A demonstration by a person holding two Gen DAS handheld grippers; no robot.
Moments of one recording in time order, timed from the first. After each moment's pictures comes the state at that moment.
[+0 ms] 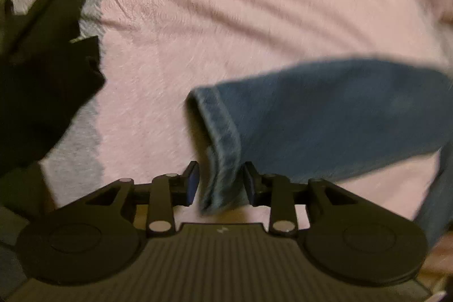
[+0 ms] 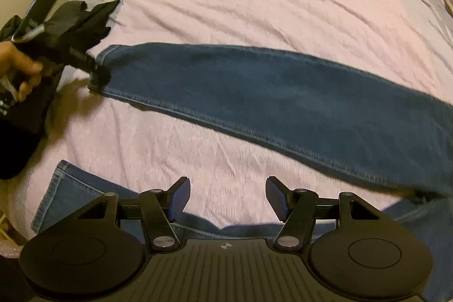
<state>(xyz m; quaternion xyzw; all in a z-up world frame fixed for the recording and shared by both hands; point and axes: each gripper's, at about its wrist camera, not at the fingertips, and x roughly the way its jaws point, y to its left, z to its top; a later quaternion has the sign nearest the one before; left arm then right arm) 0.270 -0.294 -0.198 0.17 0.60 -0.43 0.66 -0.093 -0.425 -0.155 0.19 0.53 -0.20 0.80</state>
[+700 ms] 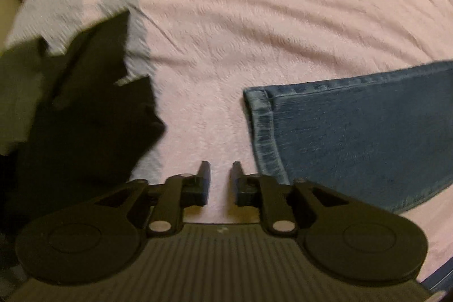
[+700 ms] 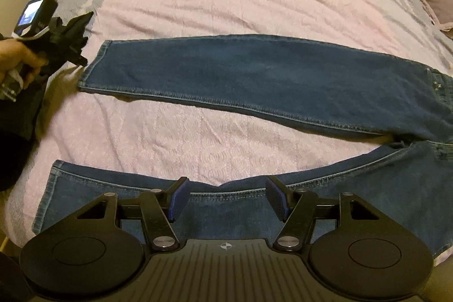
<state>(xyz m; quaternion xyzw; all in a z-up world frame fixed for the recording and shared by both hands) 0.276 -0.314 -0.198 0.32 0.49 -0.37 0.72 -0.137 -0.389 -0.136 0.22 0.51 -0.28 0.78</state>
